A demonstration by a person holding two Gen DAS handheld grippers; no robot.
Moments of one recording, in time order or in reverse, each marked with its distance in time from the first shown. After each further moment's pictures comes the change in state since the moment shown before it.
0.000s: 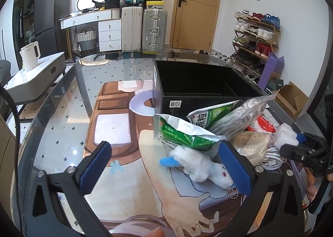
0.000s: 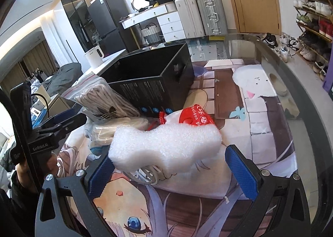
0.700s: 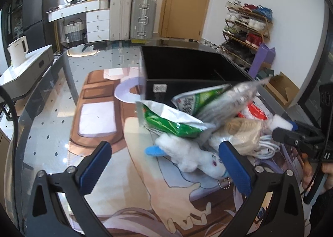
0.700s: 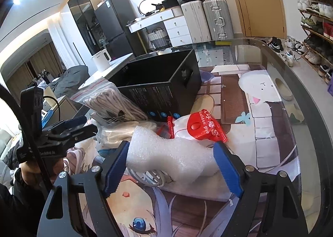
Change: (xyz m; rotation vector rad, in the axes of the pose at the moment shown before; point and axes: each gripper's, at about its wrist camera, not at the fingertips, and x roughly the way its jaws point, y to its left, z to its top) left arm 0.009 -0.009 -0.006 0.029 0.093 -0.086; right arm -0.006 0.004 0.001 -0.009 -0.028 0.036
